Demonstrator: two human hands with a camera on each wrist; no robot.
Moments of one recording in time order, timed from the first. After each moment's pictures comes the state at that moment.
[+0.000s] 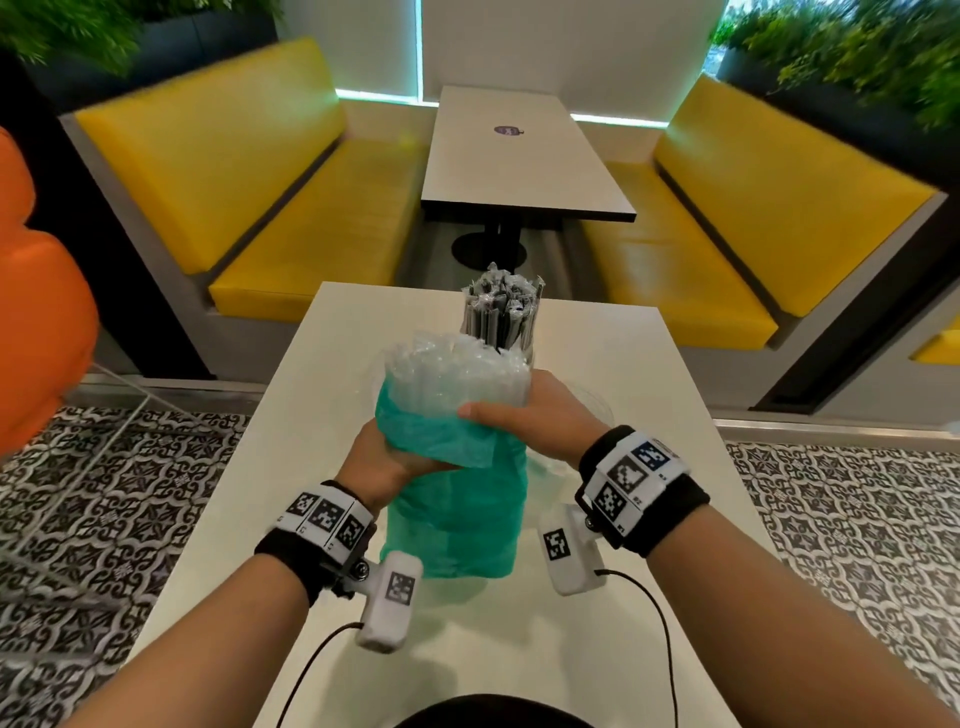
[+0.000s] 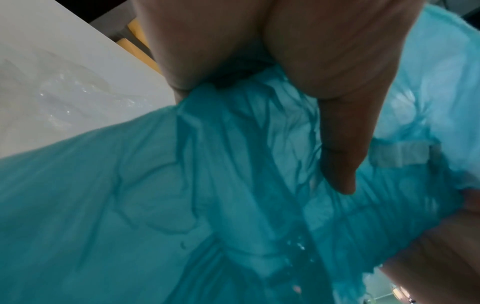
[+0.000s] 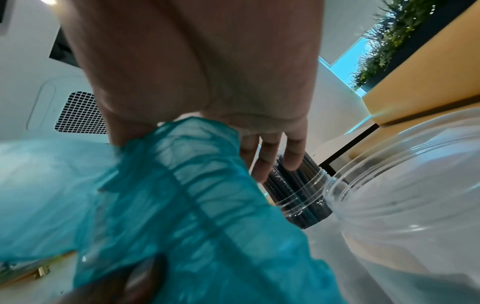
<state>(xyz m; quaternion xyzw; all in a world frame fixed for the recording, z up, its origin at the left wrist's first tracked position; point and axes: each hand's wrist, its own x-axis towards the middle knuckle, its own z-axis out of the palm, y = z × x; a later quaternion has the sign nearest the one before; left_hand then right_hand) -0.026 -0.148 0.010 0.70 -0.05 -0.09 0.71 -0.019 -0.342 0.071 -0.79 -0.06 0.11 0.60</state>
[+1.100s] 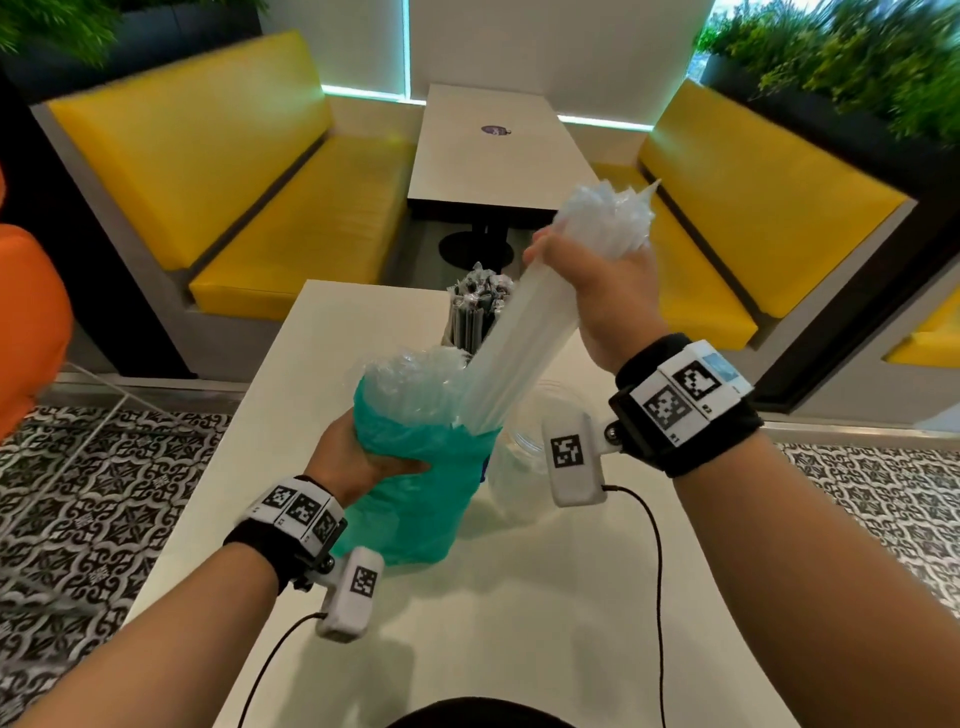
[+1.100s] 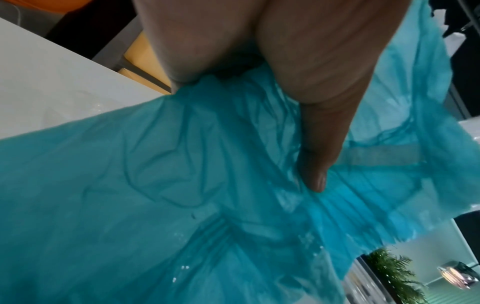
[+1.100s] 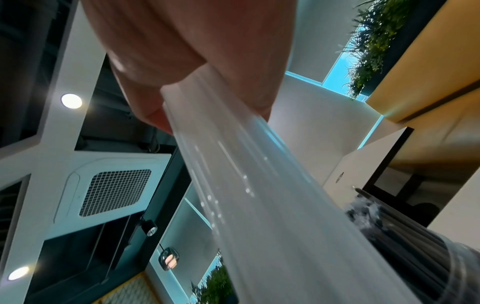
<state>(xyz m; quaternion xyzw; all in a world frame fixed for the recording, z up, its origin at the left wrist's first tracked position) -0.010 -0.132 -0.005 0.79 0.00 -0.08 0.61 0.003 -0.360 0.165 -0.67 0.00 -0.19 0.71</state>
